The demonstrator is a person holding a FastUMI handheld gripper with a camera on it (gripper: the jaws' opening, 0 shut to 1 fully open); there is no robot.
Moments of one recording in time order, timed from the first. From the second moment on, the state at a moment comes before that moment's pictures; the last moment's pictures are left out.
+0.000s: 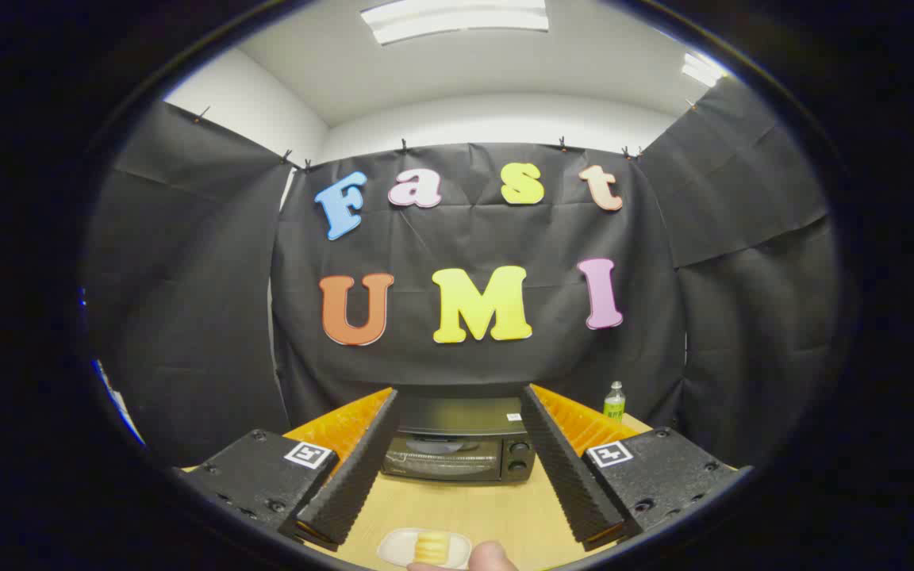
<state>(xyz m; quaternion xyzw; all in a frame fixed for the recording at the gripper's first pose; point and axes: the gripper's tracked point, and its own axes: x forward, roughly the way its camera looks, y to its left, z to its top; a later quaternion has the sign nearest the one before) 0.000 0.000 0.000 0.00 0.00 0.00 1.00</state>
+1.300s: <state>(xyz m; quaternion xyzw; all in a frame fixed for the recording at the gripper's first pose) 0.086 0.008 -0.085 0.00 0.07 0.00 1.00</state>
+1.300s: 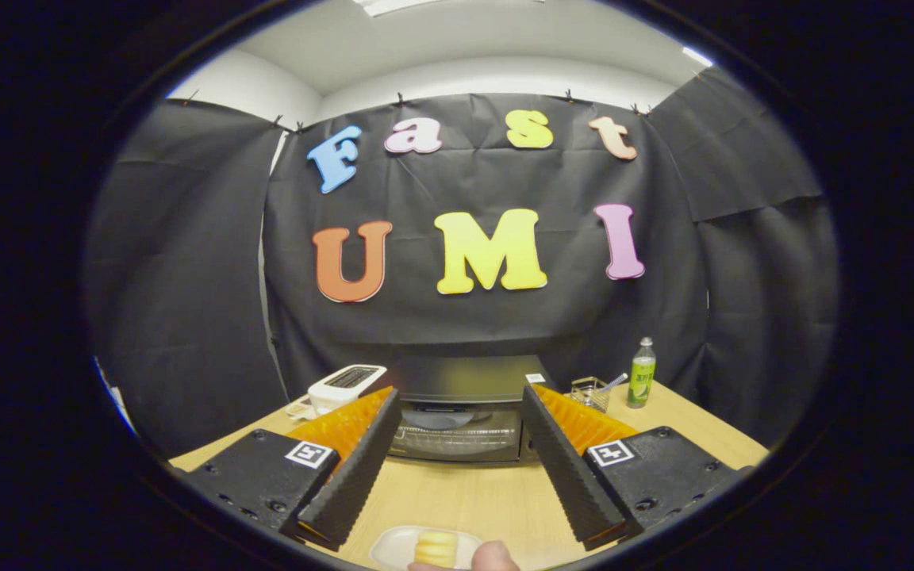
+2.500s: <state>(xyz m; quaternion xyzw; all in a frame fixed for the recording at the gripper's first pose) 0.264 0.046 -0.229 -0.03 0.15 0.00 0.99</state>
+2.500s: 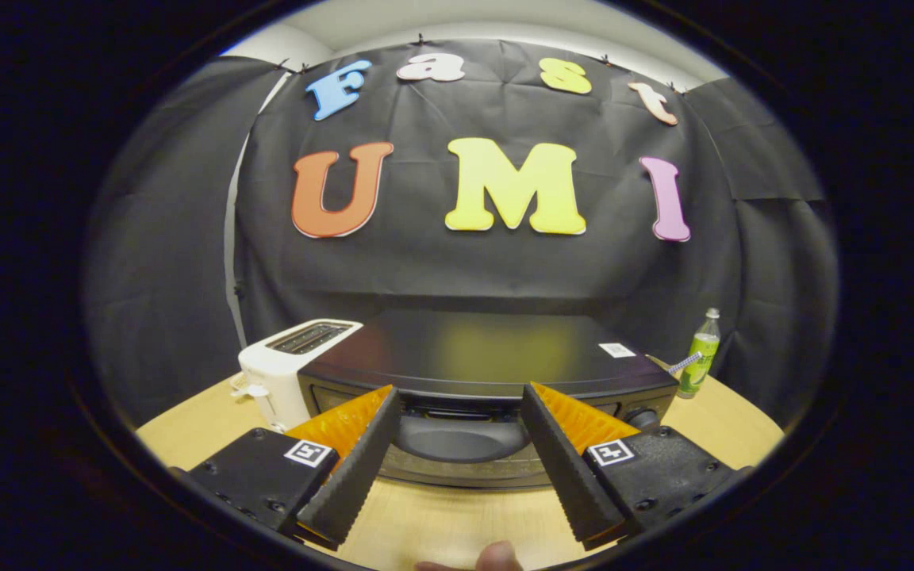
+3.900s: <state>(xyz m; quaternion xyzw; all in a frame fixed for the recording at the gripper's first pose) 0.118 0.041 -0.333 0.04 0.33 0.01 0.94</state>
